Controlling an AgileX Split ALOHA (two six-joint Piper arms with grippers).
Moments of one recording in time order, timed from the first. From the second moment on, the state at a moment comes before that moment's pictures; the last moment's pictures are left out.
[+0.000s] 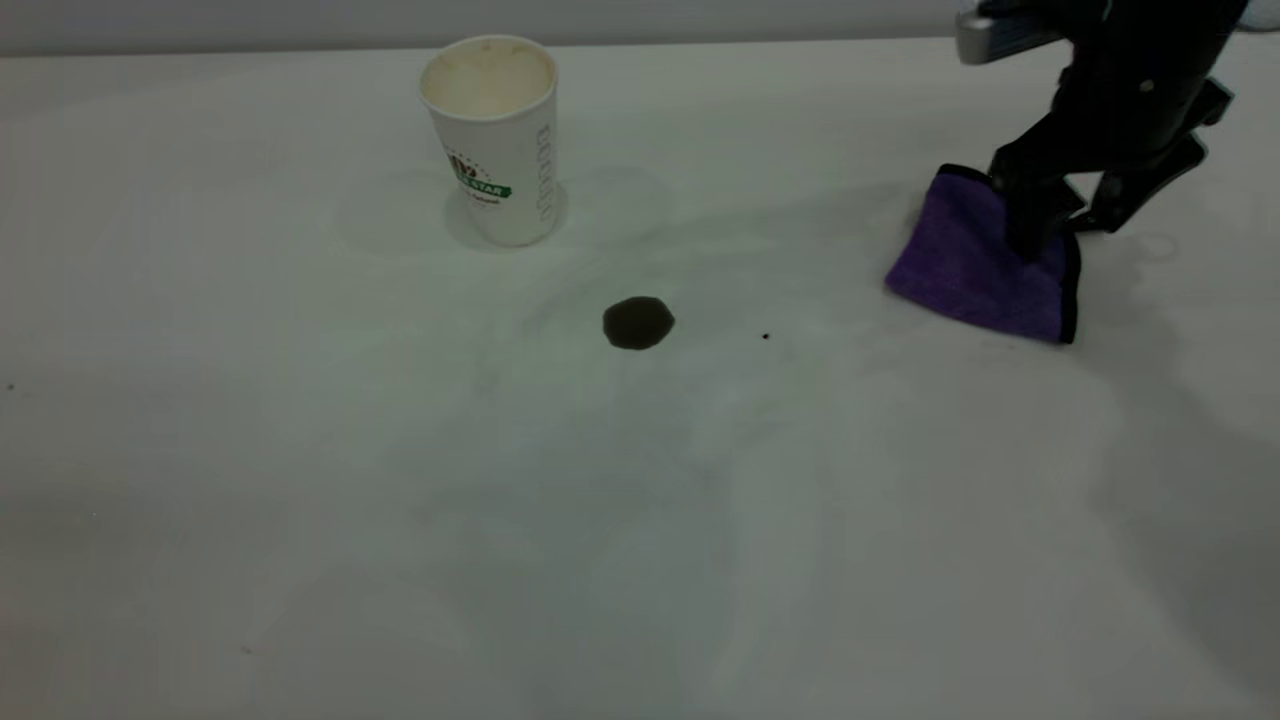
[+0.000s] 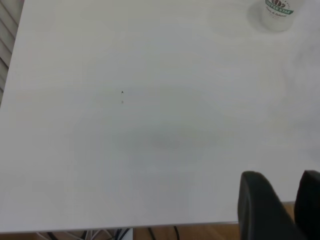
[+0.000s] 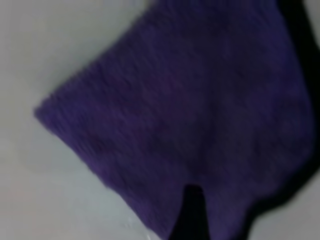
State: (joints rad) left arm -0.01 -0.02 -0.49 0.00 1.13 0.03; right arm 0.12 2.39 -1.47 0.03 0.52 -0.27
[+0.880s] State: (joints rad) left arm -0.01 -0.02 -0.49 0.00 1.13 0.03; right arm 0.23 2.50 -1.53 0.15 0.42 -0.37
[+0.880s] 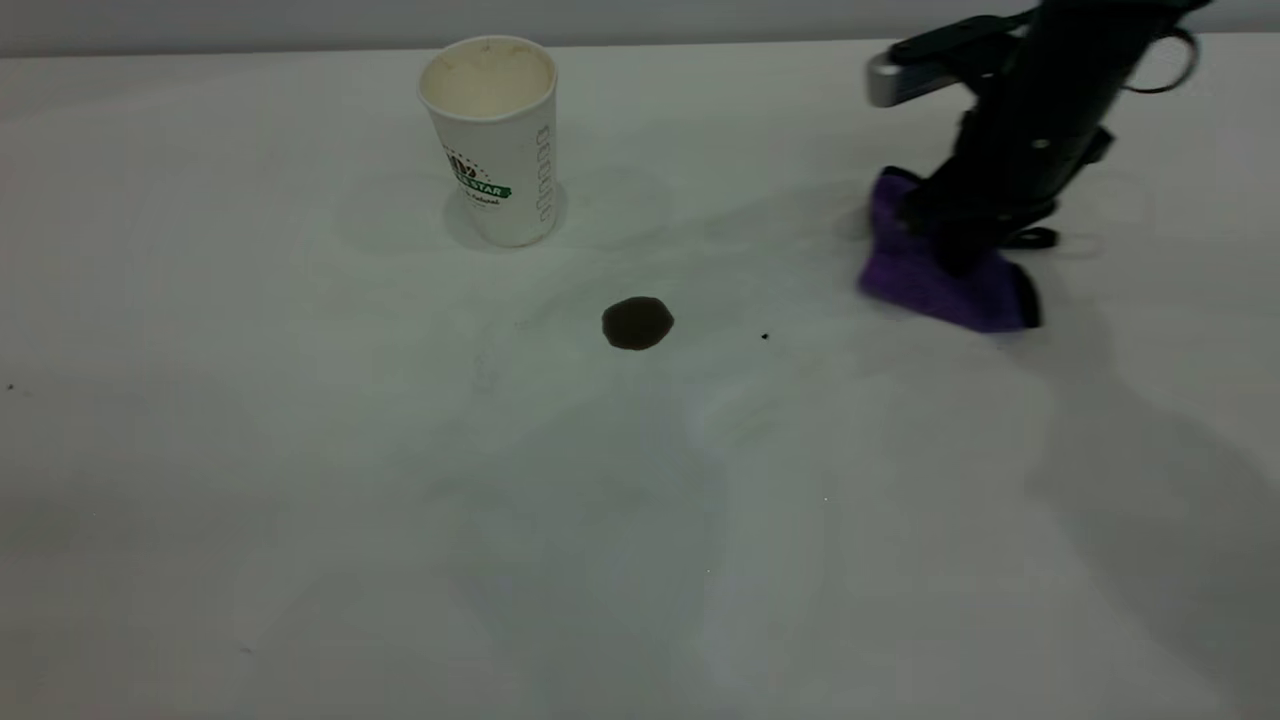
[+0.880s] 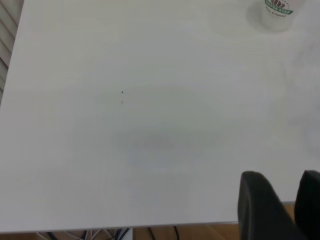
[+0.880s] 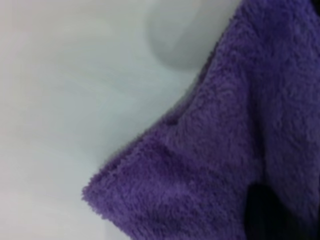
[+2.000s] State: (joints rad) left arm -0.01 -0.02 -0.49 0.00 1.13 0.03; right arm 0.71 2.58 -1.71 0.22 0.40 -0.13
